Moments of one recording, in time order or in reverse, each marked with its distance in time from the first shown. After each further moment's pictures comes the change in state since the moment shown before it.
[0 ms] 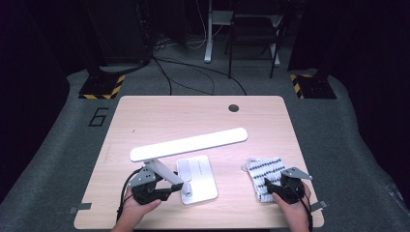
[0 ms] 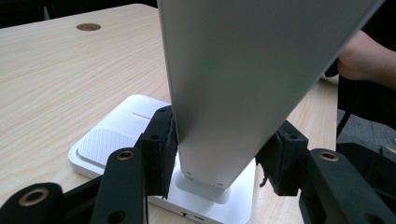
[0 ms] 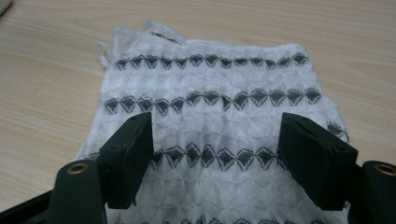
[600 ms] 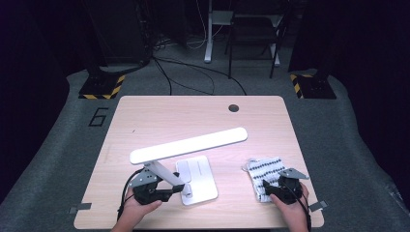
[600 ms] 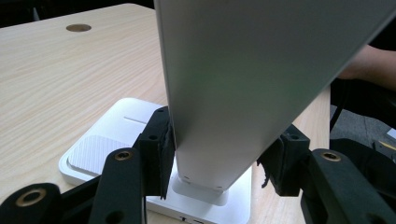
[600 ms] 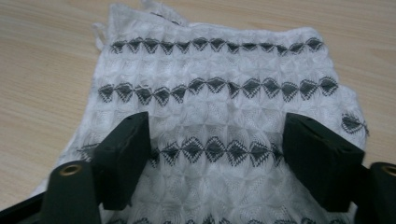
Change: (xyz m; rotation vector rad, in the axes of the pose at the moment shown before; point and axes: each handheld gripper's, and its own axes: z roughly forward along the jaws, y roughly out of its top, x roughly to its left) left arm -0.002 0.001 0.001 0.015 -0.038 0.024; right arm 0.002 -0.005 0.009 0.033 0.004 -0.014
